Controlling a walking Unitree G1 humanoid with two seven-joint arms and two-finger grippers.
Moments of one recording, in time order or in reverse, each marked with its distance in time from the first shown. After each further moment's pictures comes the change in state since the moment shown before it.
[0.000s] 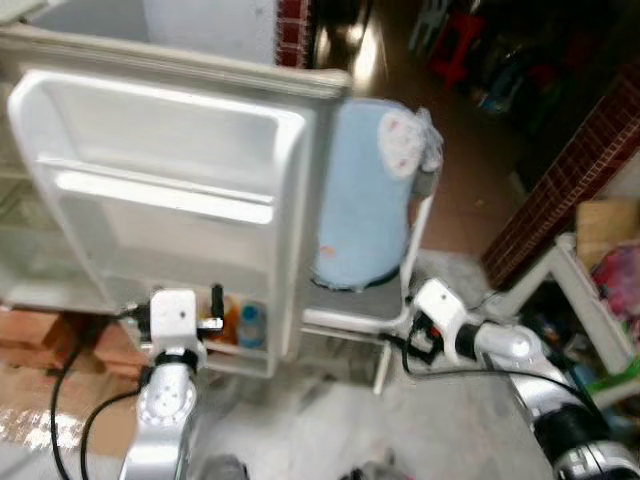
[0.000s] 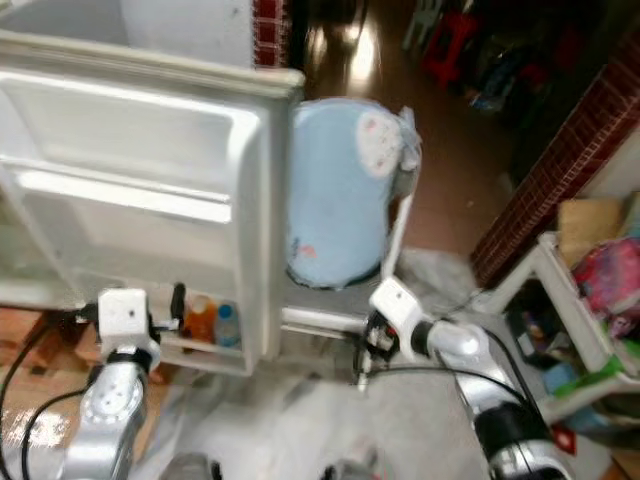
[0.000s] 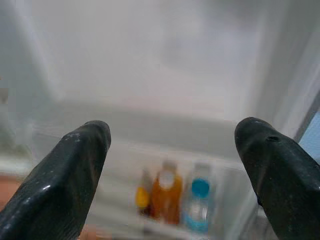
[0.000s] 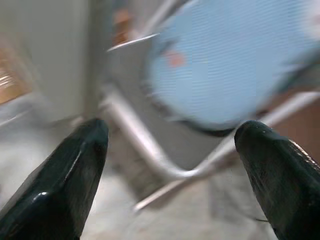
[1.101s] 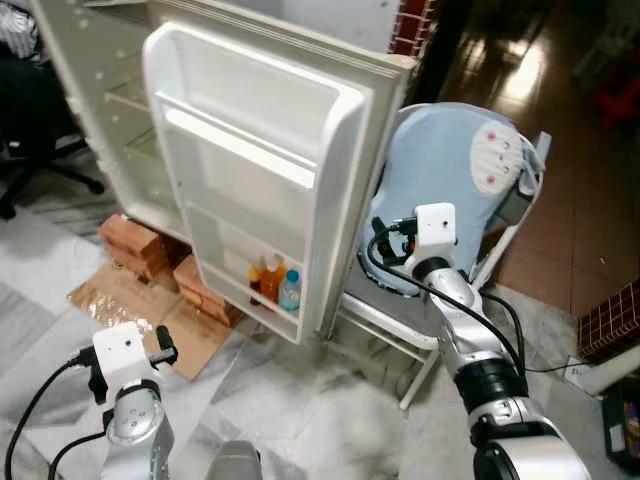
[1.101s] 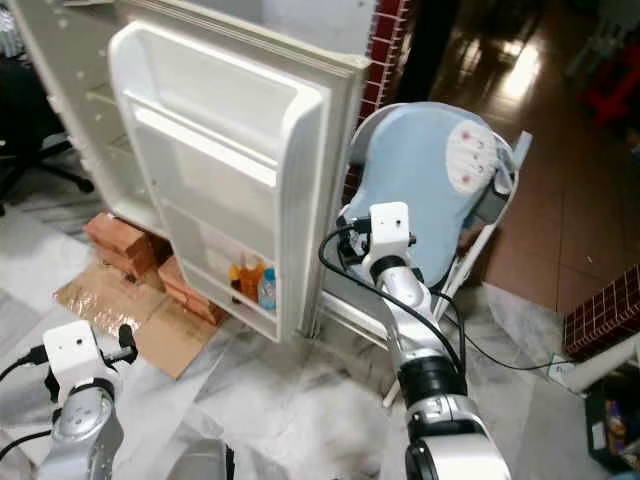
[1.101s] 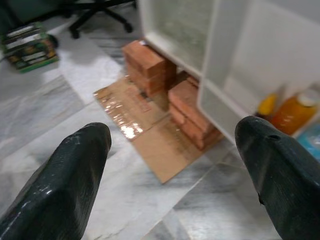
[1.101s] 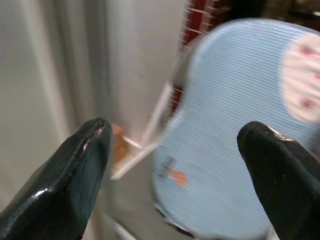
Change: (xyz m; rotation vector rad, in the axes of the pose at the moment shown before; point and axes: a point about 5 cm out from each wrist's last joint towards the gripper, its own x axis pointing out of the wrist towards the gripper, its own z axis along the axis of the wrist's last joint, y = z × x) left arm -0.014 0.023 -0.032 -0.164 0.246 0.223; right arm 0.023 -0.008 0.048 0.346 -0.238 -0.526
